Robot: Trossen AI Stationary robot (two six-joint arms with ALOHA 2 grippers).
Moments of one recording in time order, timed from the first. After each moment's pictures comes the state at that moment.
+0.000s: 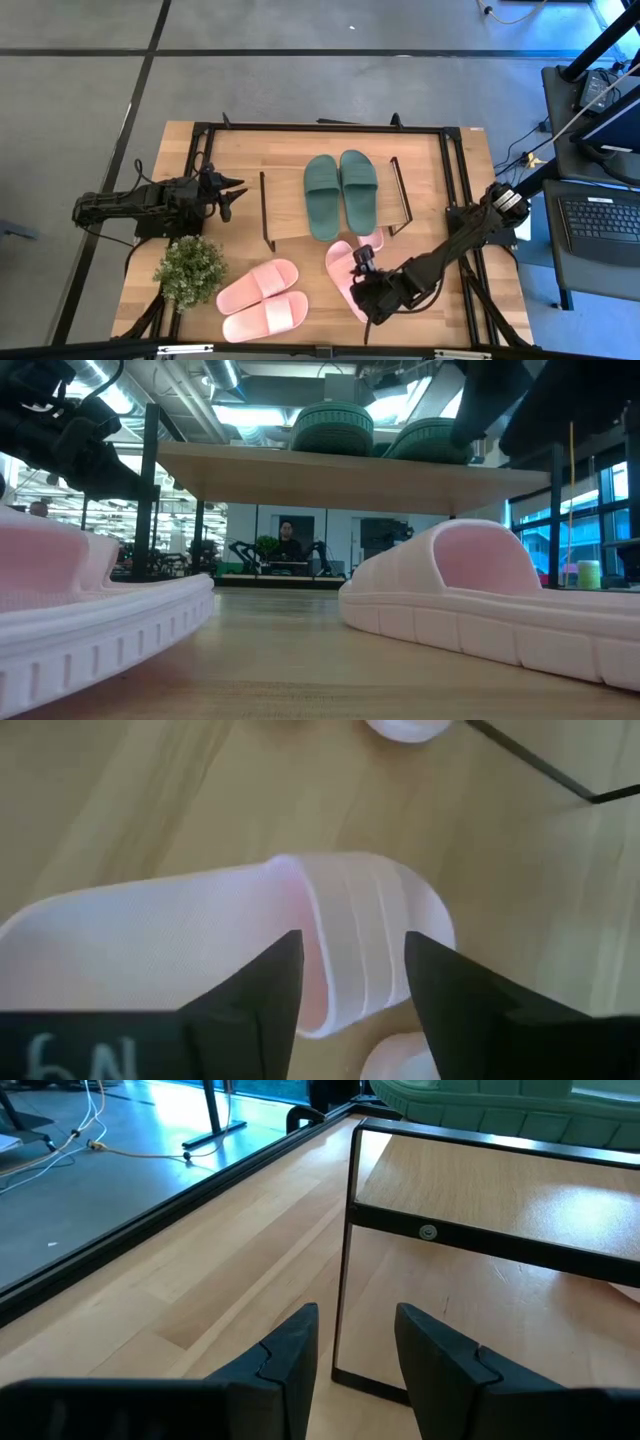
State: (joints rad) left arm 0.08 0.04 0.15 -0.46 -0.37 -0.20; right arm 0.66 1.82 1.37 -0.73 0.49 0.08
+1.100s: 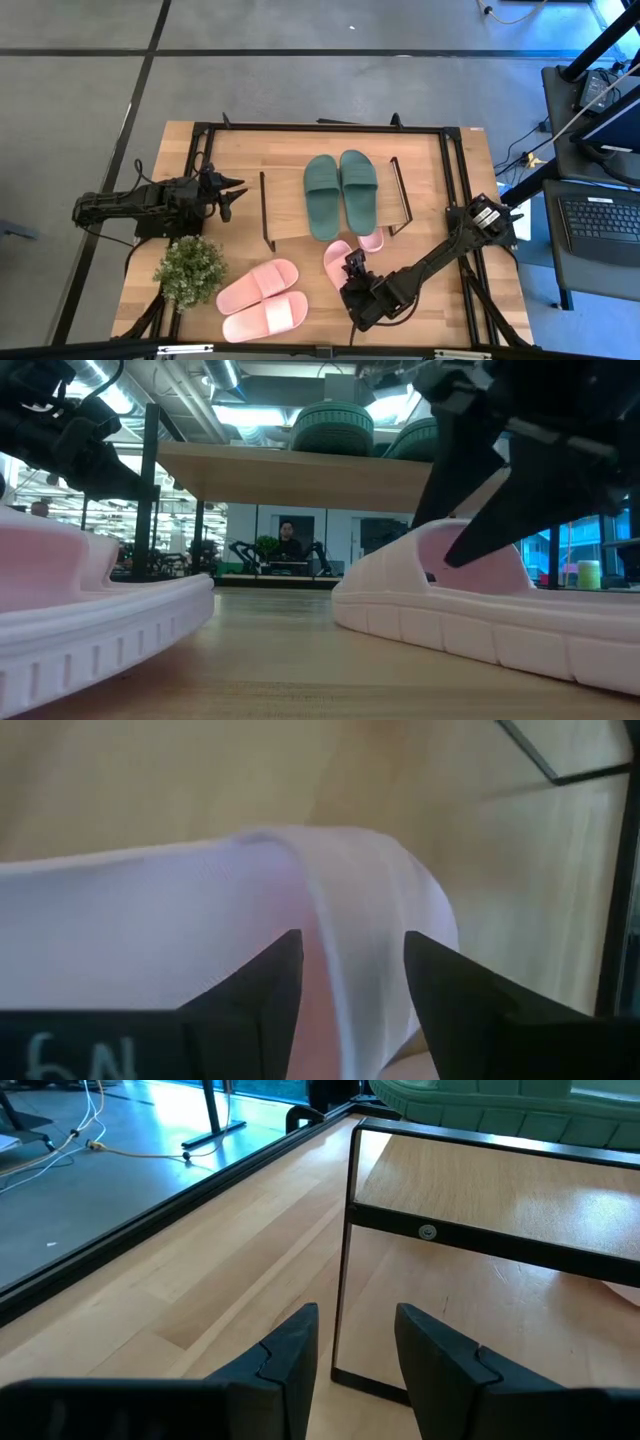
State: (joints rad) left arm 0.08 0.04 0.15 -0.46 -0.37 -0.20; right arm 0.65 2.02 1.37 -0.66 0.69 0.07
